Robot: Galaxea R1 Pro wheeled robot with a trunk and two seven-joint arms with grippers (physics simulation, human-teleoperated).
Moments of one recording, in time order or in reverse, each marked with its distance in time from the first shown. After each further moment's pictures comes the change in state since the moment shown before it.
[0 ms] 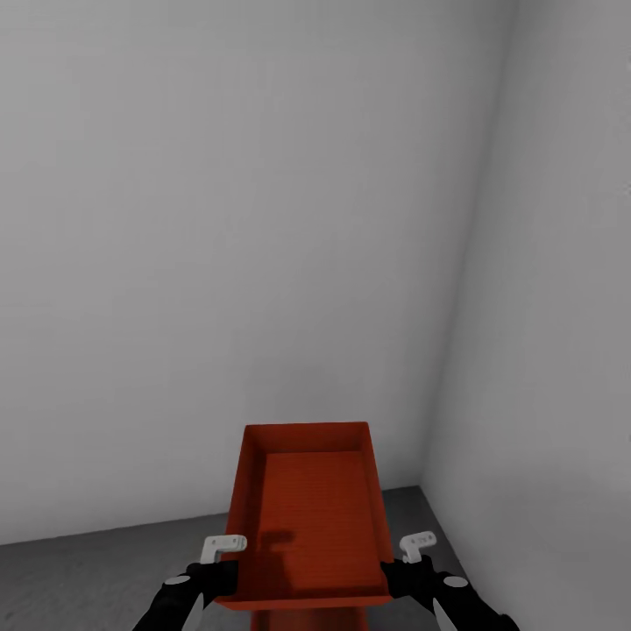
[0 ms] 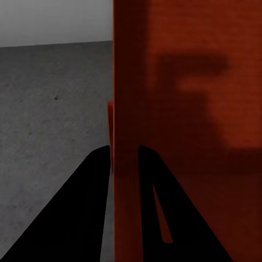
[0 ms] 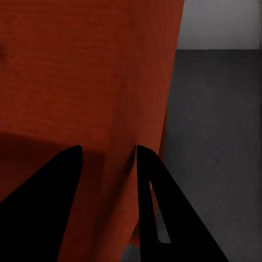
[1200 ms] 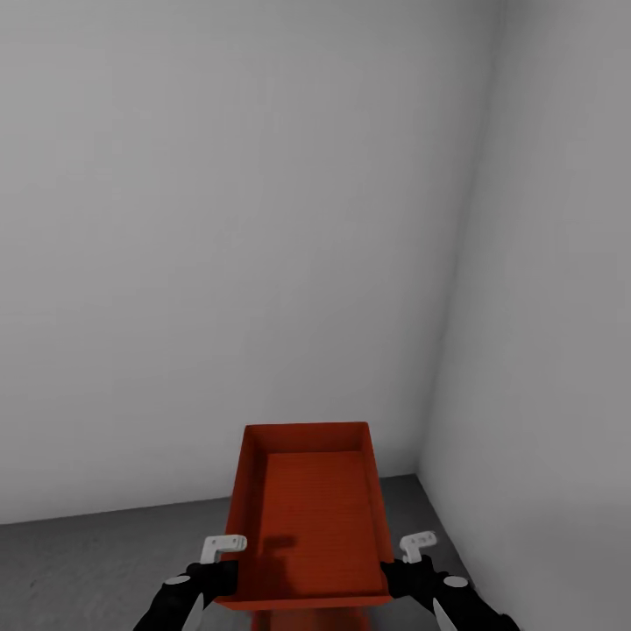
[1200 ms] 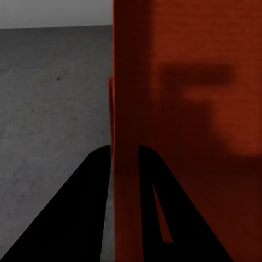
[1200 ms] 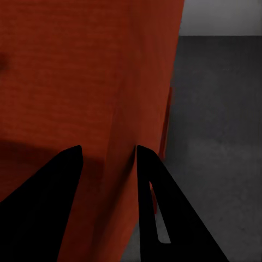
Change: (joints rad) left arm 0.000 -0.001 0.001 0.000 0.000 0.001 0.001; right arm 0.000 0.000 0.000 0.000 0.001 0.000 0.000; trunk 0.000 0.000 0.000
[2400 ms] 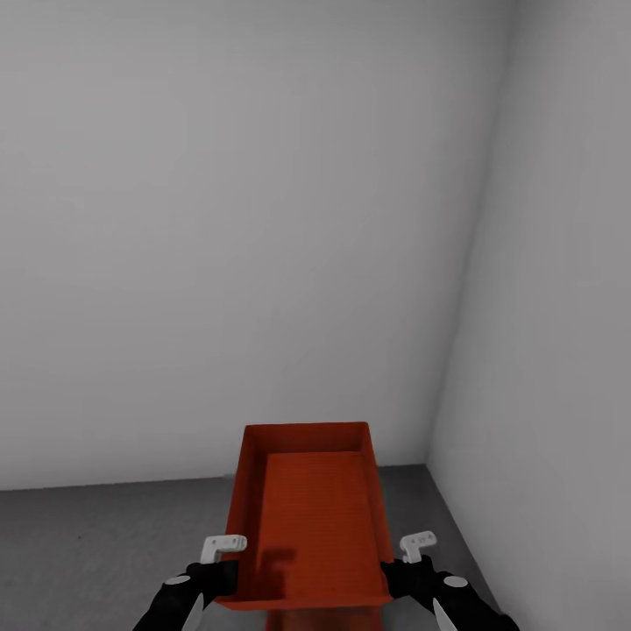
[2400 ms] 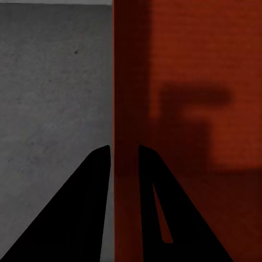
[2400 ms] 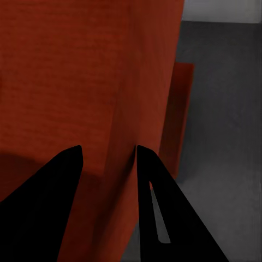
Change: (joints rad) left arm 0.000 0.000 -0.001 0.000 0.000 -0.001 0.000; right arm 0.000 0.000 -0.001 0.000 0.001 0.000 0.000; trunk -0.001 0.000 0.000
